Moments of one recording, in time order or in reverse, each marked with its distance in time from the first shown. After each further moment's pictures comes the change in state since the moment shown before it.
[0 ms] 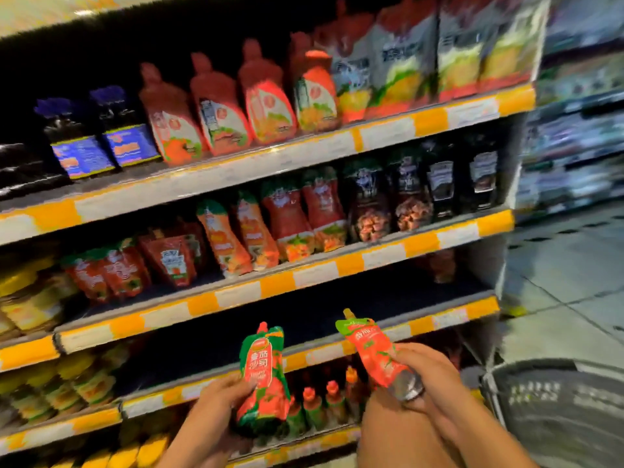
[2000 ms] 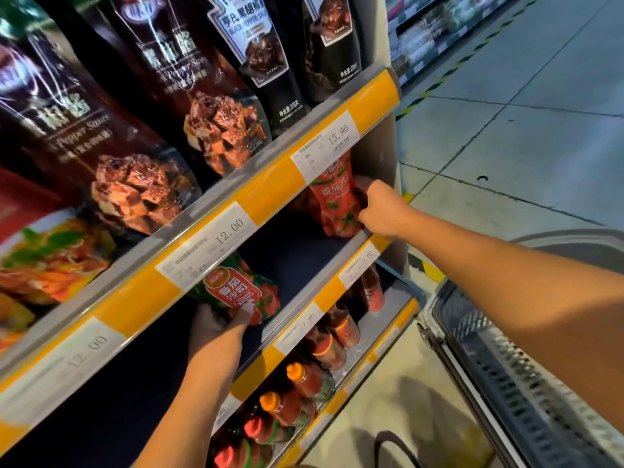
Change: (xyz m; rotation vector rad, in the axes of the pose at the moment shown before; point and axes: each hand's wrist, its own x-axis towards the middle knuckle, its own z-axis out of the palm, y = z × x) left_hand 0.274 -0.053 0.243 0.498 -0.220 0.306; right_hand 0.288 -0.080 -0.197 -0.931 0.344 -0.402
